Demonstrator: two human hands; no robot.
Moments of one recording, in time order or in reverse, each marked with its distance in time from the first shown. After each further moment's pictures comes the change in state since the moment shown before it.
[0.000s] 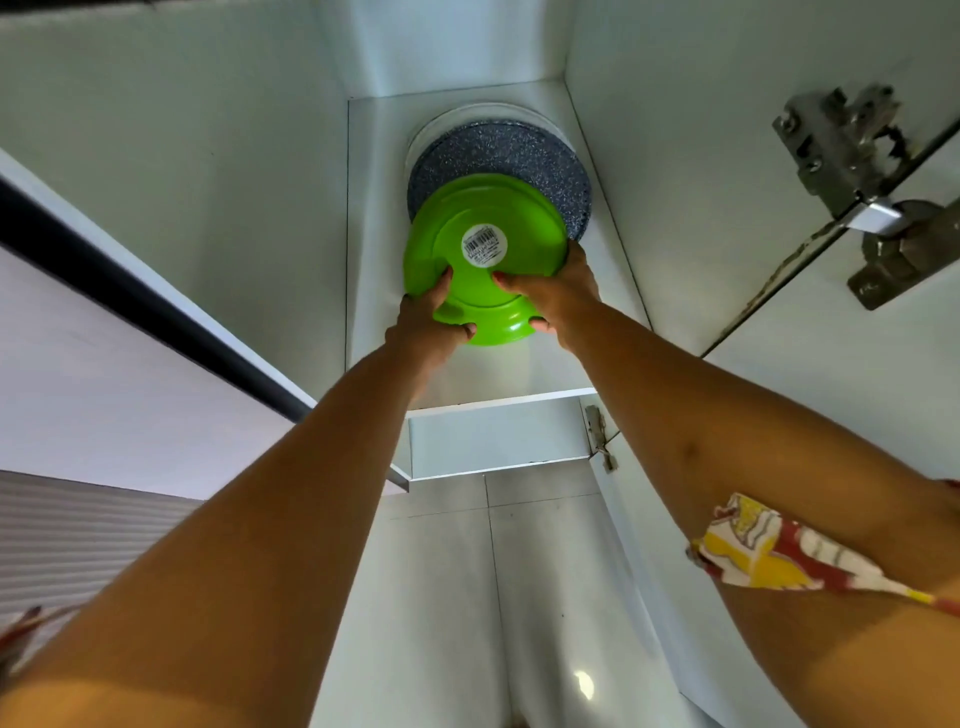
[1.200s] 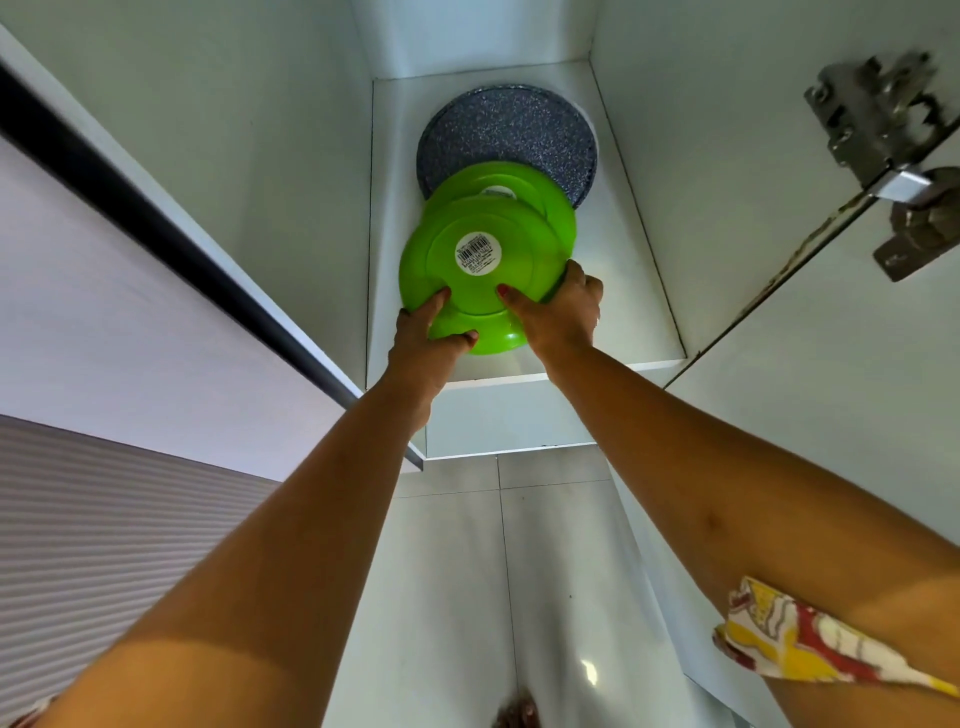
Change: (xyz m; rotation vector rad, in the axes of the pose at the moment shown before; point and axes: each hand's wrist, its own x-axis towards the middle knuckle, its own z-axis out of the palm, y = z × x) left_hand -0.044 -0.029 -0.001 -0.246 0.106 -0.033; right_hand -0.054 0.026 0.022 -0.241 0.141 -0.178
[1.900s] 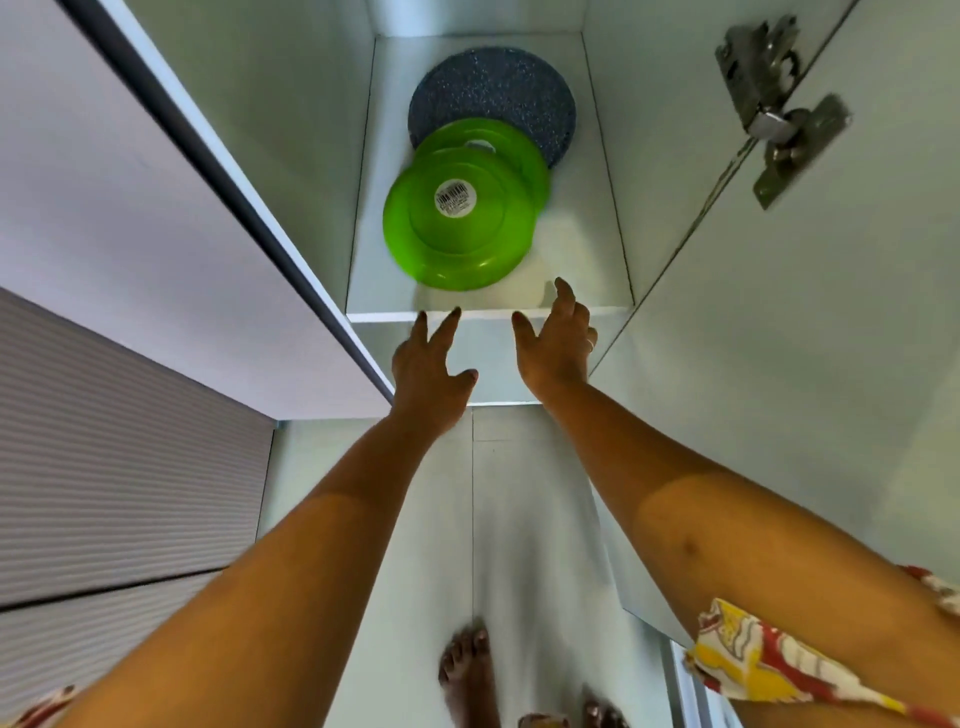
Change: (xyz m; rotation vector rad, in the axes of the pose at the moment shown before) left_hand -0.102 -0.048 0.038 0.625 0.055 0.226; right_hand -0.088 0.055 -0.054 -0.179 -0.085 -0.074
